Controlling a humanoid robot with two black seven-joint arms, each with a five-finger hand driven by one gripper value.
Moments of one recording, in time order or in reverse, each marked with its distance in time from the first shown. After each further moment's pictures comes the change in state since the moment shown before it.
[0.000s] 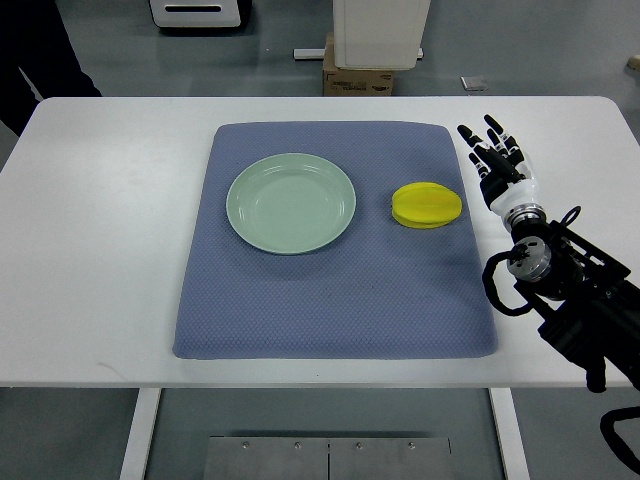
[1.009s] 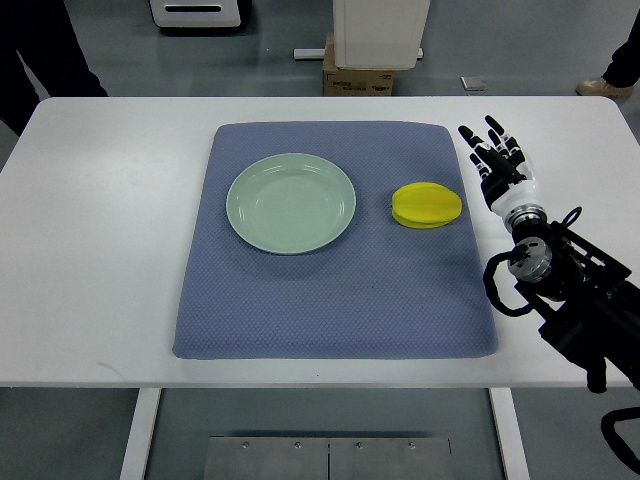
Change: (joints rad) left arm 0.006 0.000 0.000 0.000 0.000 0.000 0.000; right arm -0.002 -0.002 0.001 0.000 0.000 0.000 0.001
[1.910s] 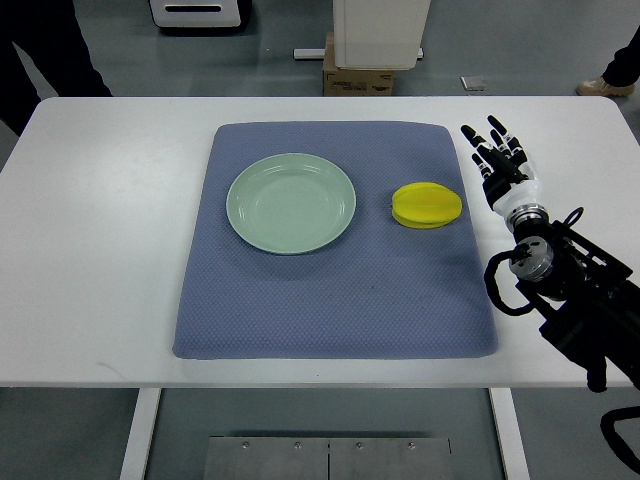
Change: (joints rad) left arm -0.002 0.000 0.000 -0.001 0.000 0.000 0.000; right arm 0.001 0.000 0.008 -0.007 0.003 0.000 -0.002
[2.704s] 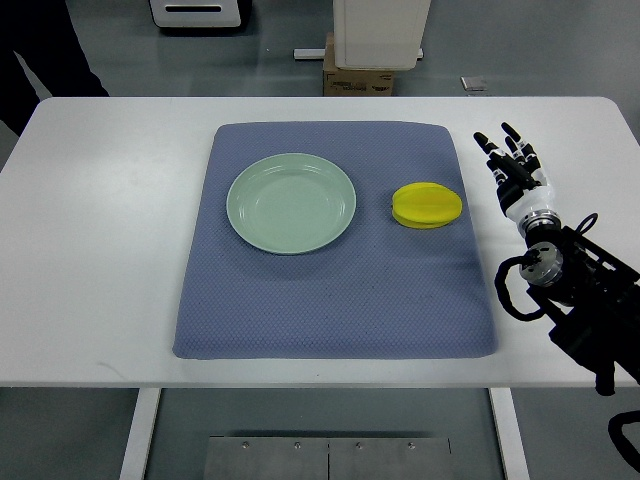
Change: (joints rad) left arm 0.001 0.000 0.000 0.000 0.000 0.000 0.000; right arm -0.010 -0.017 -0.011 -0.032 -0.006 -0.001 0.012
